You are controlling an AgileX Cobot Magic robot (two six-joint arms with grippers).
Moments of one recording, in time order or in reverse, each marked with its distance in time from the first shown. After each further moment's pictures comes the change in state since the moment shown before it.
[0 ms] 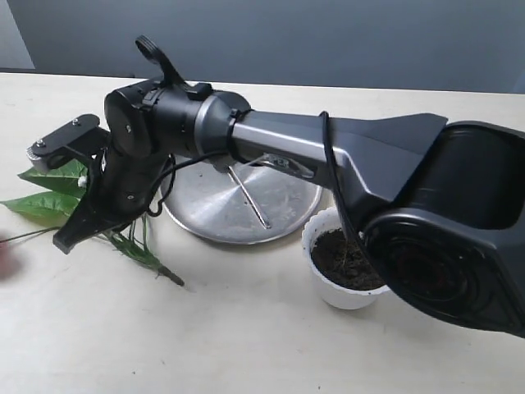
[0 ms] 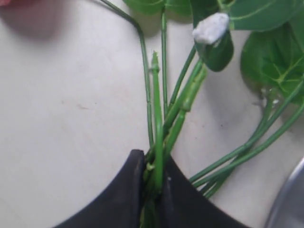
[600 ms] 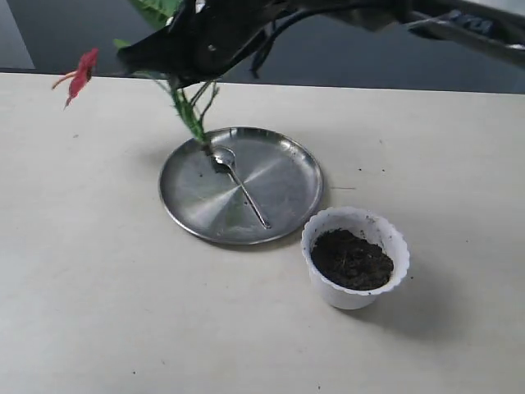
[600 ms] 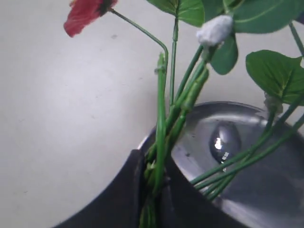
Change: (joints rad) left arm 0.000 0.000 0.000 0.000 0.000 0.000; right arm -0.209 -0.350 0.138 -0.092 -0.091 0.281
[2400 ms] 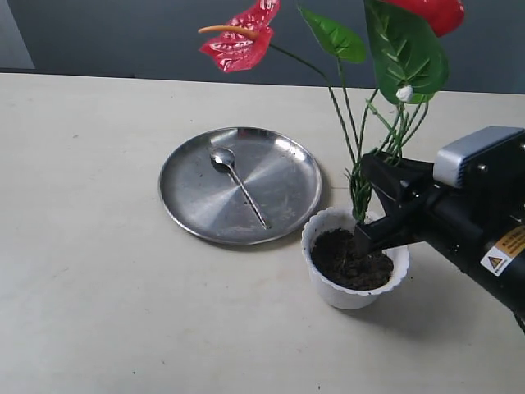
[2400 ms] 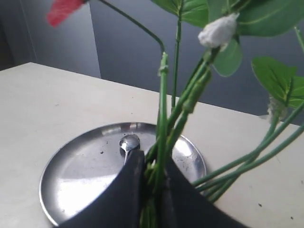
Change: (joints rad) left arm 0.000 0.000 0.000 0.000 0.000 0.000; right arm -0.165 -0.717 1.674 -0.082 -1.655 -0.046
